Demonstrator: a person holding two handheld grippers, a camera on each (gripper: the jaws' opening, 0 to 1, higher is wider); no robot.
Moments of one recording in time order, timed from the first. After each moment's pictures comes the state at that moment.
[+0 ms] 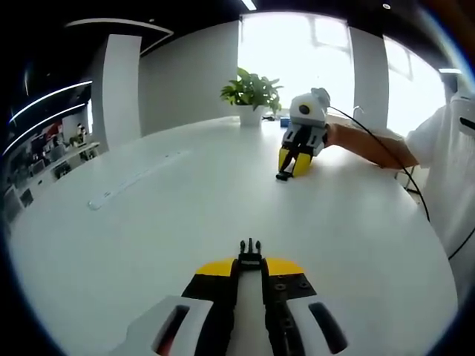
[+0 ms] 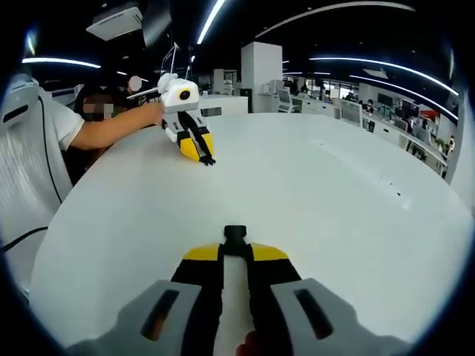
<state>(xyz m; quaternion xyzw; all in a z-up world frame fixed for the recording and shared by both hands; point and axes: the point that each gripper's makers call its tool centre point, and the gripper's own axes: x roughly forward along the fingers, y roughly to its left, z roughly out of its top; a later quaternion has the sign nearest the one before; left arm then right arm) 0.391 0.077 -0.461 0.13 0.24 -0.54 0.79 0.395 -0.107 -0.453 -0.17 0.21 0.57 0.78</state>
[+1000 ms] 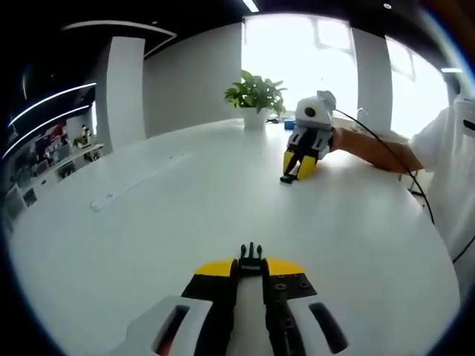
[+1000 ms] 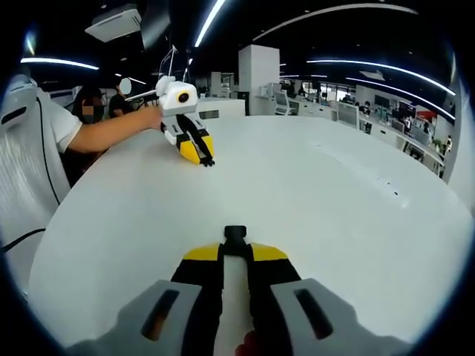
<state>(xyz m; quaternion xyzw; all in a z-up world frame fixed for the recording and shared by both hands) 0.387 0.071 -0.460 0.12 0.23 -0.53 0.81 0.393 -0.106 -0.454 -0.16 0.20 0.56 0.79</state>
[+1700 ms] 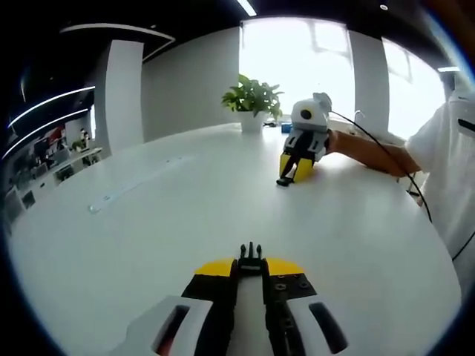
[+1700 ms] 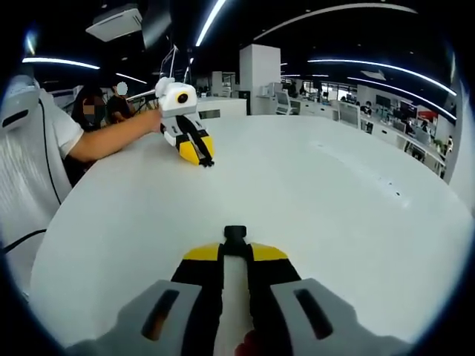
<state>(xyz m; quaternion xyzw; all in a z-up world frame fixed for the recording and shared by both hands) 0.373 0.065 -0.459 0.12 0.22 -0.54 0.80 0.390 -0.104 -0.453 -0.16 0.20 0.56 0.79</state>
